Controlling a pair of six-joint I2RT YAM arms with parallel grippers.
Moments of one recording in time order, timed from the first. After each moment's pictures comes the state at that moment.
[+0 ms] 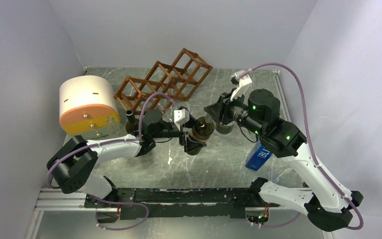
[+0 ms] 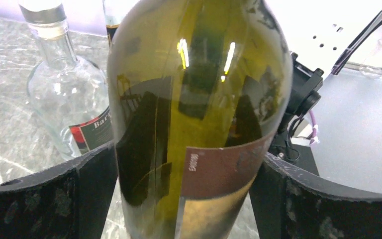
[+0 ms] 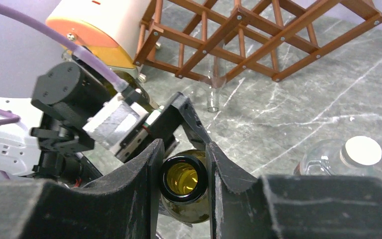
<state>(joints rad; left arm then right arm) -0.82 1.44 0.69 0.75 0.71 -0.14 0.77 0.96 1.32 -0.60 0.03 0.27</state>
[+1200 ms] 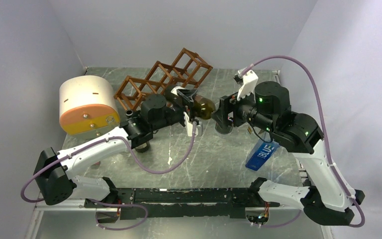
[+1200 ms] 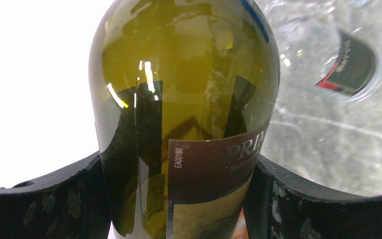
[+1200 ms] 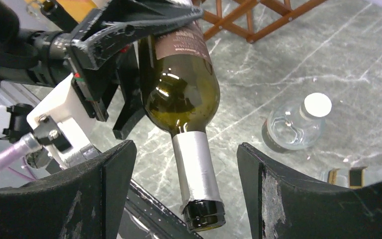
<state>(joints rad) -0.89 1.30 1.04 0.14 0.21 1.11 0.77 1.04 1.62 -0.99 0.06 0.19</state>
